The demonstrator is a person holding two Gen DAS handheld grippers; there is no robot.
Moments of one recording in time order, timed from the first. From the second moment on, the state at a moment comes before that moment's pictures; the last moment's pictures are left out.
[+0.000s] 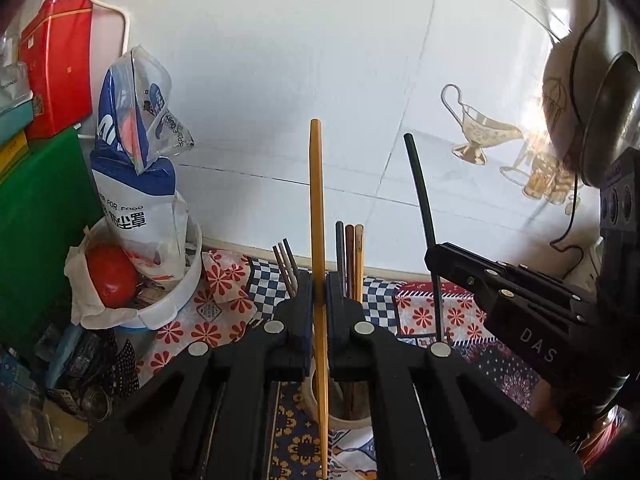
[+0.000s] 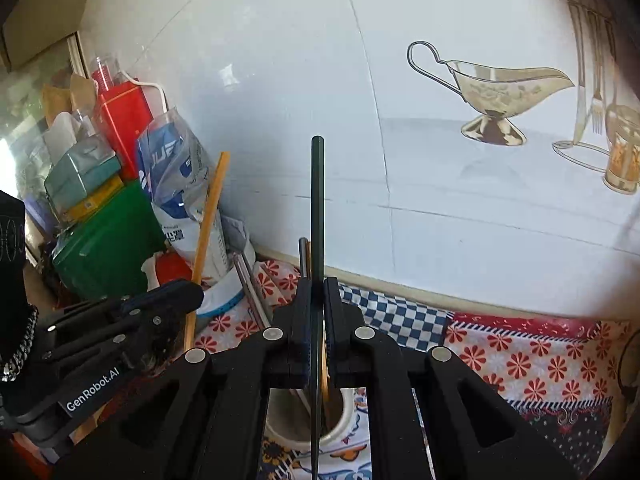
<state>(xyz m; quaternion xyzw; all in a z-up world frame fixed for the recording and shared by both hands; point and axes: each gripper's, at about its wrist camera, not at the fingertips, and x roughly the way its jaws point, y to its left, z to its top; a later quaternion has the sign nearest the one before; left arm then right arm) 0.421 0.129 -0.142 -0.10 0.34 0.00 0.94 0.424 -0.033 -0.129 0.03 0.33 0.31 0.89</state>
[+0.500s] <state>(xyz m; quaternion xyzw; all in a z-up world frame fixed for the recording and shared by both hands) 0.463 0.135 -0.177 -0.14 0.30 0.00 0.95 0.454 -0.024 -0.162 0.06 0.29 0.31 0.90</state>
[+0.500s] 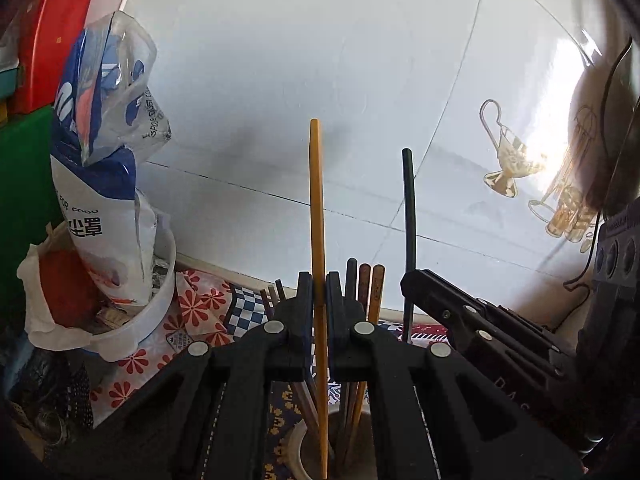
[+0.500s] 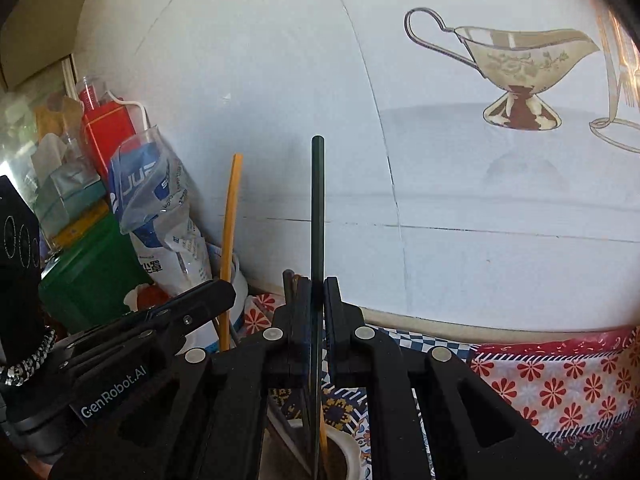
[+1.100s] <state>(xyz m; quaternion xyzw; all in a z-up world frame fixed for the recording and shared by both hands) 0.449 0.119 -0.219 -0.09 0.38 -0.04 0.92 0.444 -0.034 -0.190 0.01 0.37 0.31 0.88</state>
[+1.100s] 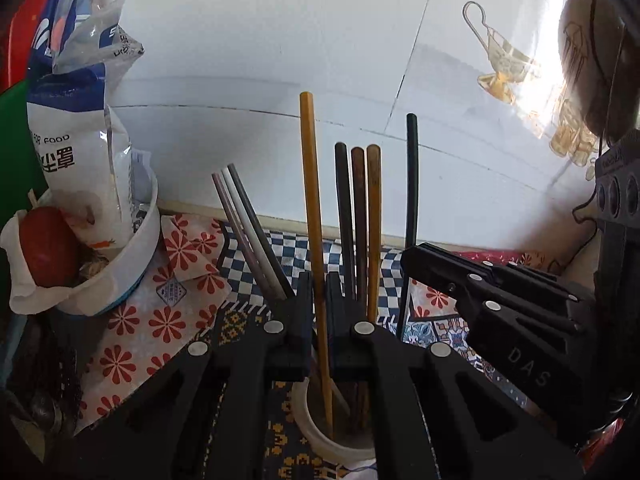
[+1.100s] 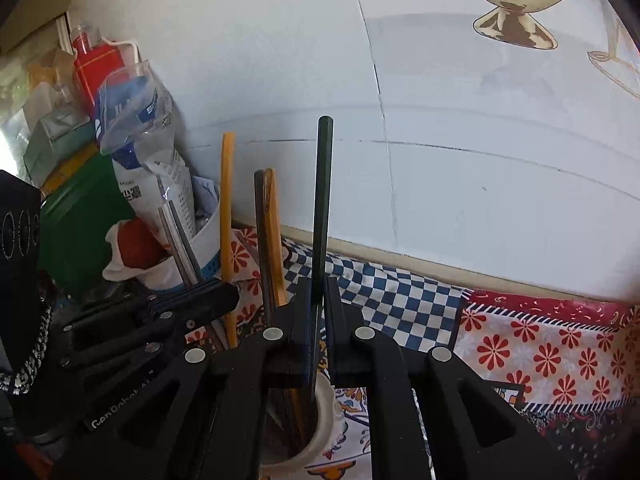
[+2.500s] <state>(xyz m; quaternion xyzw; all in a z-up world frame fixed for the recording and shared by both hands) 0.332 -0.033 -0.278 0.04 0.56 -0.17 0.81 0.290 -0.225 -0.228 -0.01 0.52 0.08 0.85</state>
